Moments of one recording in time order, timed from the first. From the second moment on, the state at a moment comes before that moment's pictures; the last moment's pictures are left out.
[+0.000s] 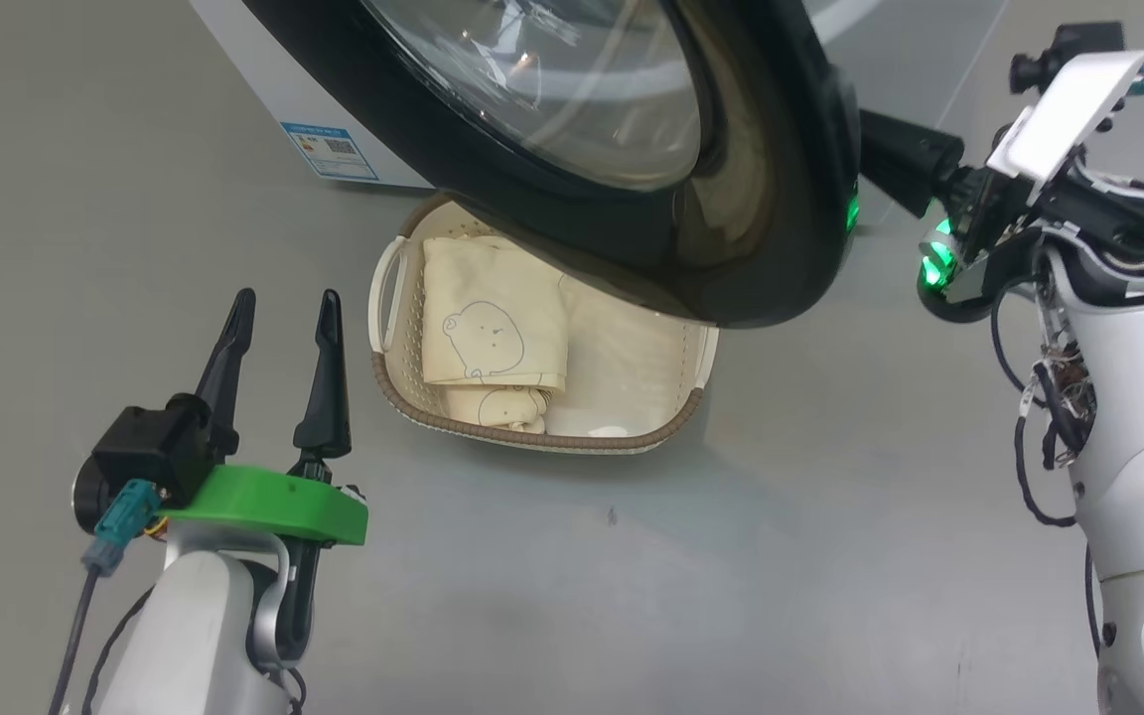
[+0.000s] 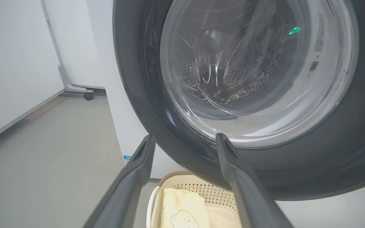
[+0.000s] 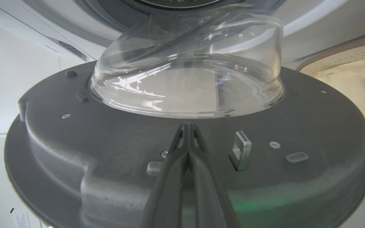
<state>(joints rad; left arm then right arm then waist) -0.31 0.02 -0.19 0.23 -0.41 -0.02 -0.25 -0.82 -0.14 0.12 0.53 1.62 0.09 0.86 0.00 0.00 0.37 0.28</state>
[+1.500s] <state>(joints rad) -0.18 0.03 -0.25 0.27 -0.42 -0.03 -0.25 -0.53 -0.07 0.31 0.46 1.71 0.10 0.77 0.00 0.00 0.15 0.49</state>
